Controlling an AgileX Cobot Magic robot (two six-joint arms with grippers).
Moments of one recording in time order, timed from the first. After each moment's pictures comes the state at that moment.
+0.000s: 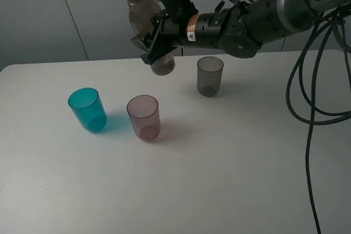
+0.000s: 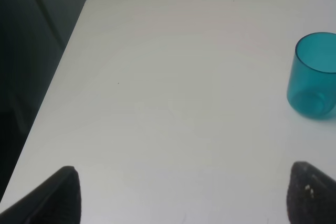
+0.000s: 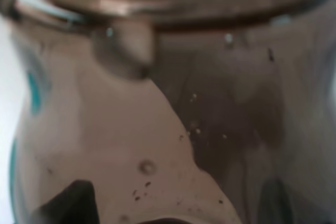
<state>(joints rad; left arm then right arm) 0.07 0.00 -0.51 0.09 1.08 0.00 0.57 2.01 -1.20 -0.69 -0.50 0.25</state>
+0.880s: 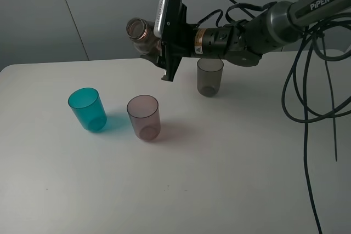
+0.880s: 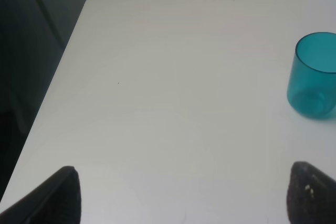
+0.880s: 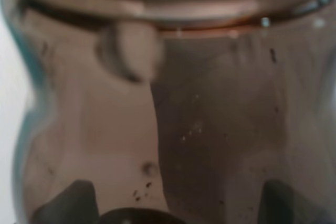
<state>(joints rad) 0.07 0.00 -0.51 0.09 1.08 0.00 0.49 2.13 -1.24 -0.86 -0.68 -0.25</state>
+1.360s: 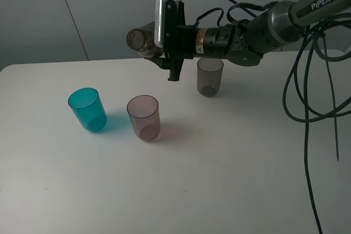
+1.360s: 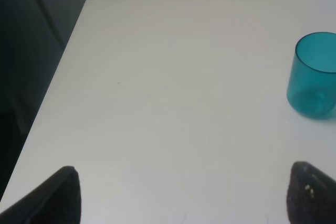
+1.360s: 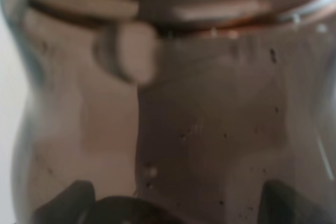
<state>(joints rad) 0.07 0.00 -0.51 0.09 1.08 0.00 0.48 2.13 -1.24 -0.86 -0.68 -0.45</state>
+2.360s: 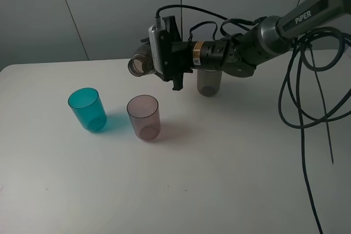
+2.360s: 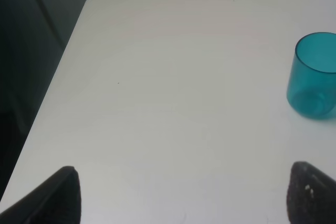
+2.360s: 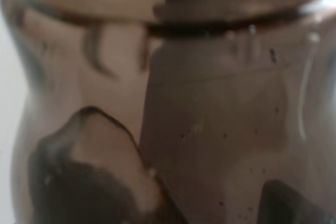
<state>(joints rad) 0.07 0.00 -0.51 0.09 1.08 0.00 0.49 2.20 -1.24 -0.83 -0.72 -0.78</state>
